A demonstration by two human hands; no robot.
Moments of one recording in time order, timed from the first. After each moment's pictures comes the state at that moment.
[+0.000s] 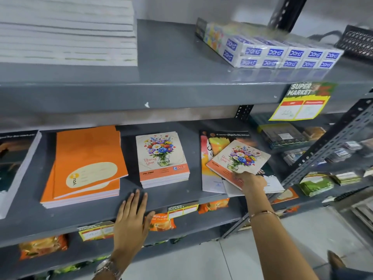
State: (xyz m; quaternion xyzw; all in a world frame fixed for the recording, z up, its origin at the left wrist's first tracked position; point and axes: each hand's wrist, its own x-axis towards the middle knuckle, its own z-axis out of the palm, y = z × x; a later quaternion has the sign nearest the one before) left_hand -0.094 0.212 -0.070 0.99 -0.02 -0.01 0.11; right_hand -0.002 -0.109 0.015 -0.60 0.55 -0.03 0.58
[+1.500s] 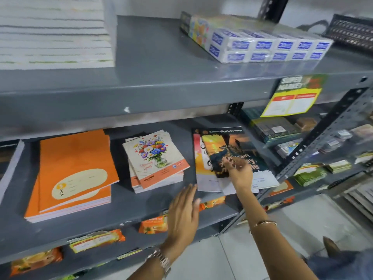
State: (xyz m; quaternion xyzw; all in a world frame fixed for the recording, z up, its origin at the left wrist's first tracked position) left_hand -0.081 0.090 -0.043 0.91 -0.12 0.05 0.40; right_hand -0.001 -0.099 -0.009 -0.81 0.30 -0.15 0.48
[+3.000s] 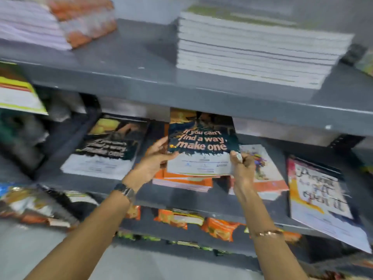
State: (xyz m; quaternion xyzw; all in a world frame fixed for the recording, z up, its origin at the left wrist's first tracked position) left_hand -0.029 0.412 0.050 0.58 0.17 -0.01 0.80; right_hand 0.008 0.190 0.048 -0.62 0.14 -0.05 0.77
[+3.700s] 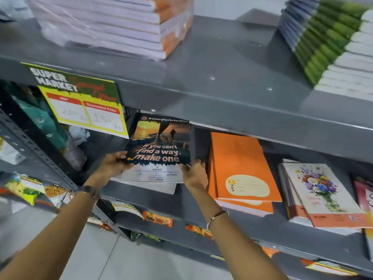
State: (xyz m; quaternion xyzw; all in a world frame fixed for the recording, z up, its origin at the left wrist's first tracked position) left_hand -0.059 0.671 -0.003 0.75 0.33 0.05 0.57; right_hand 0.011 0.449 -0.010 -0.91 -0.01 0.12 0.39
